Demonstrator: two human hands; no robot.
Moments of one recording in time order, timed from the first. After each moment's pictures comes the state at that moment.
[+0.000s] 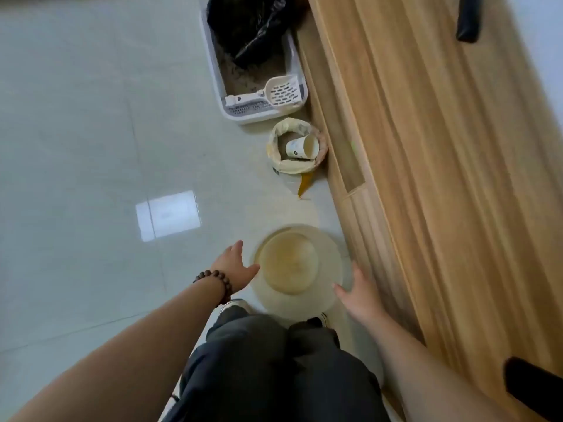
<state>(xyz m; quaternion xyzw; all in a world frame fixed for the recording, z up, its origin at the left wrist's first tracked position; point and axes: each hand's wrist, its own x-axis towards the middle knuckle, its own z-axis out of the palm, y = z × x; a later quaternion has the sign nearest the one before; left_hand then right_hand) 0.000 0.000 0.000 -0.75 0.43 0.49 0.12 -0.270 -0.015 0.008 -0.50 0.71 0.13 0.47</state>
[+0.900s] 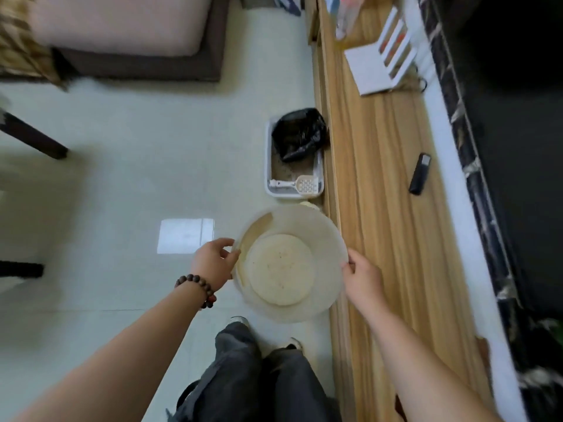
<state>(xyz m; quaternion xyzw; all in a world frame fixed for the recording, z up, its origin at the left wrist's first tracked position) 0.044 -0.018 0.347 -0.84 0.25 0.41 -0.23 -0.216 -0.126 0.357 -0.65 0.62 -0.07 0.44</state>
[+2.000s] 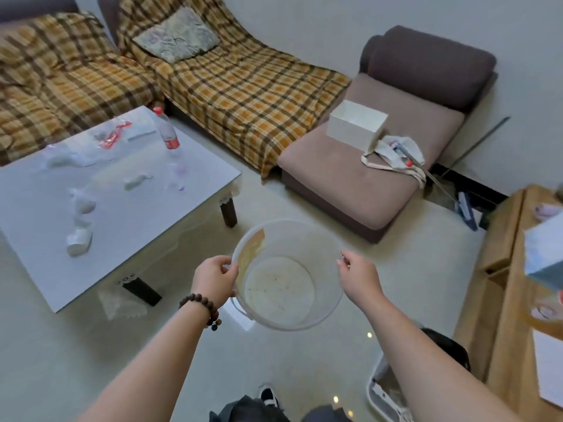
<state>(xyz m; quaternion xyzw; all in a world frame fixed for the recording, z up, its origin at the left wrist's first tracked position) 0.474 0.016 0.552 -0.88 -0.03 0.19 -0.44 0.393 -0.244 0.540 -0.89 0.31 0.00 0.33</state>
